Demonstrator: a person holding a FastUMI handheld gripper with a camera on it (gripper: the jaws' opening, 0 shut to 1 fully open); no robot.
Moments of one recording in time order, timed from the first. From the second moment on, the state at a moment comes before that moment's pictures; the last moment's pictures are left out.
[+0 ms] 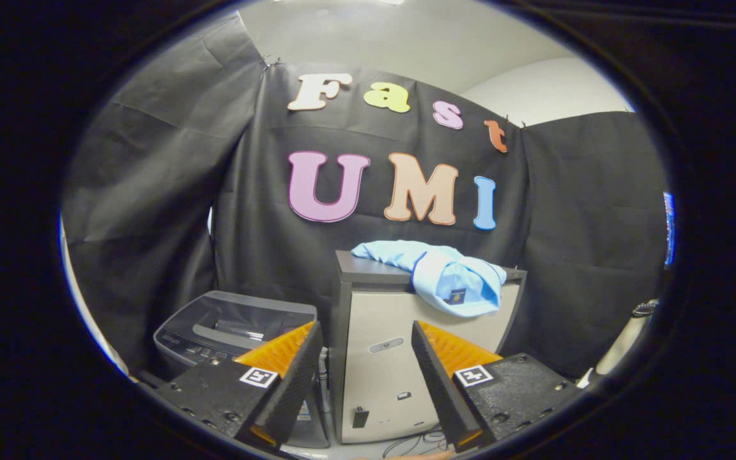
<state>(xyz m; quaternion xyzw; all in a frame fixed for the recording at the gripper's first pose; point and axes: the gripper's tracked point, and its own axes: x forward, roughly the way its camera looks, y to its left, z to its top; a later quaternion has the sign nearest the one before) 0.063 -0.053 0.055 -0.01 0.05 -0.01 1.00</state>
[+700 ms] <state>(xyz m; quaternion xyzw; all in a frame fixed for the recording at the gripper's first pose) 0.080 -0.097 0.088 0.03 -0.01 -0.04 1.00</state>
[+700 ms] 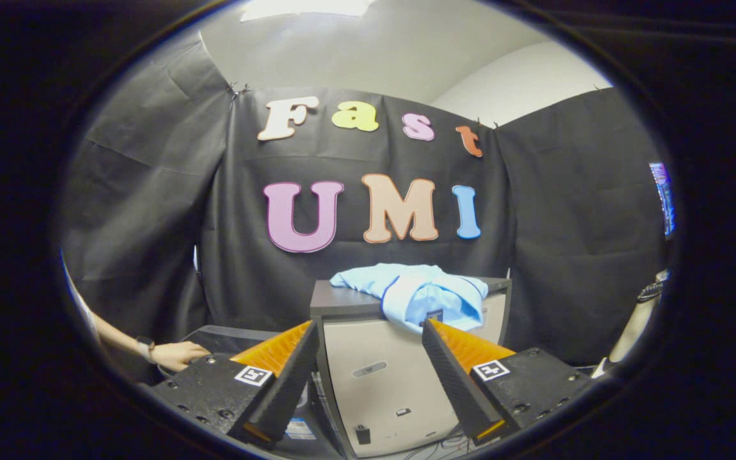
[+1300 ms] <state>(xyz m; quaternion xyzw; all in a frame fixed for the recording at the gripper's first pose) 0.091 -0.103 0.099 0.04 -0.01 -0.05 1.00</state>
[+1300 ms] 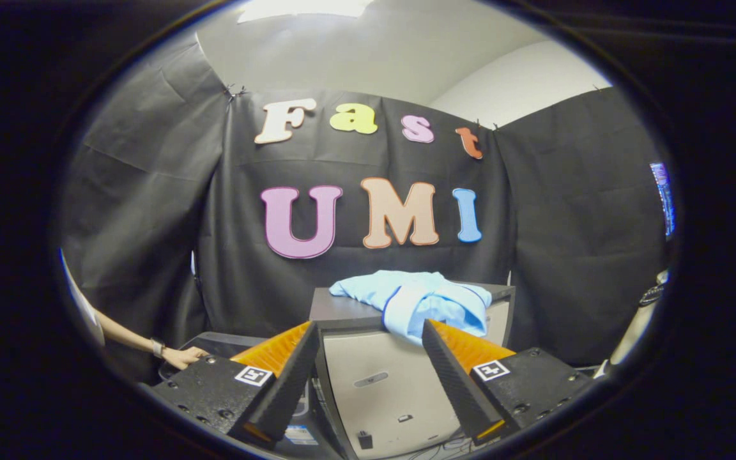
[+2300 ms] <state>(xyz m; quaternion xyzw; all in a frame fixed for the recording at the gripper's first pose) 0.108 -0.098 0.119 0.04 -0.01 -0.04 1.00</state>
